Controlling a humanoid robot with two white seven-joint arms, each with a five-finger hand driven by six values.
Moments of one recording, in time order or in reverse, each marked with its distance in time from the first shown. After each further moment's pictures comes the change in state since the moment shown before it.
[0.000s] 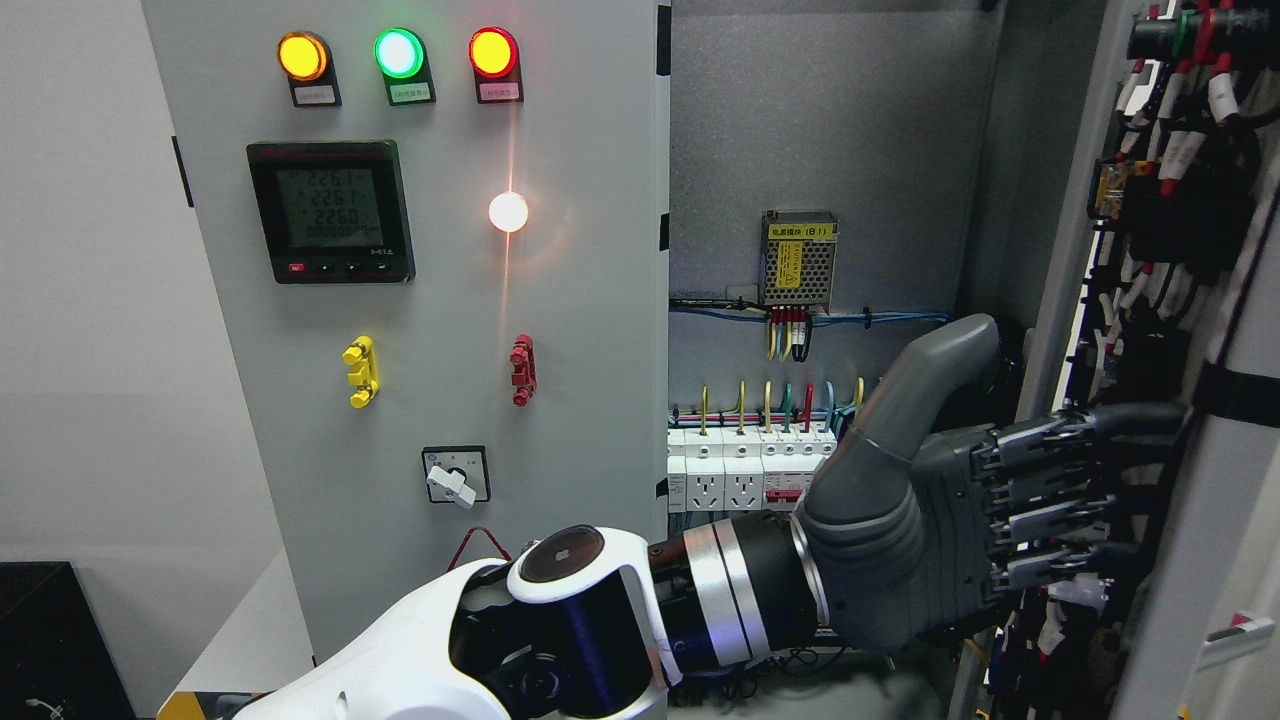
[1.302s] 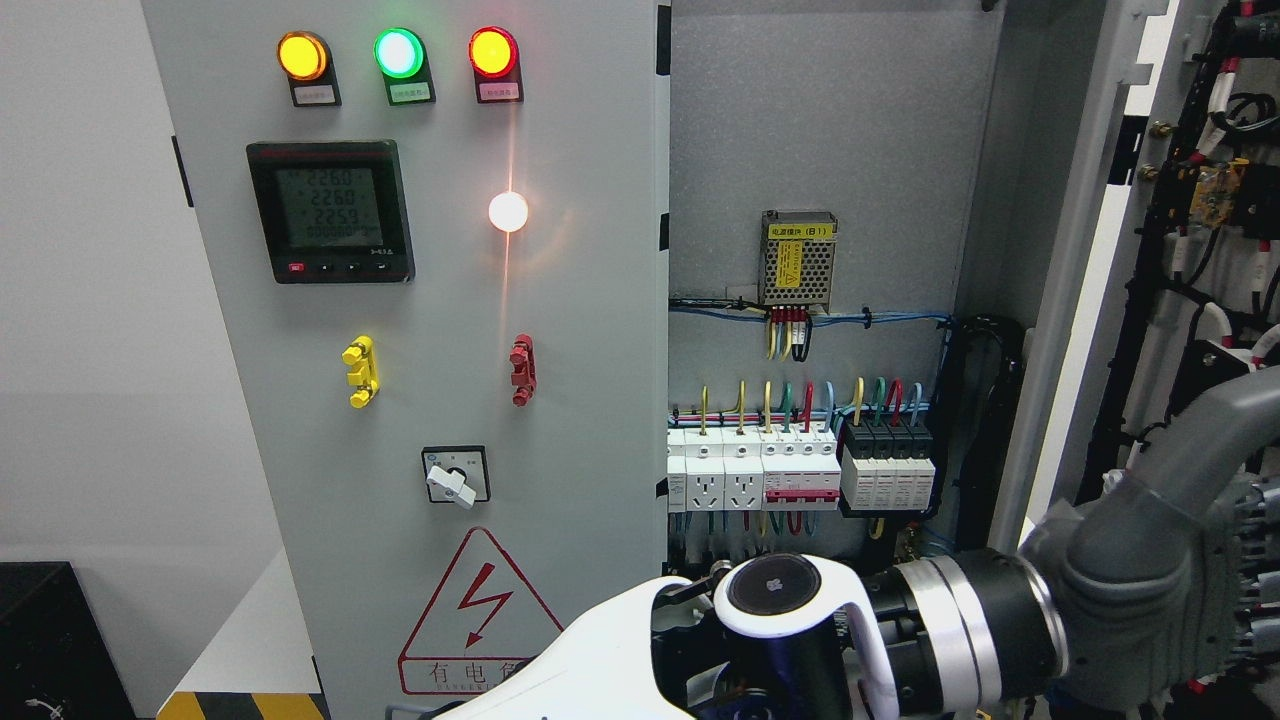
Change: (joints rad) left arm -0.026 -0.292 -0.012 0.193 -0.139 0.041 0.002; right arm 0.000 0.000 0.000 0.000 0.000 -0.001 0.000
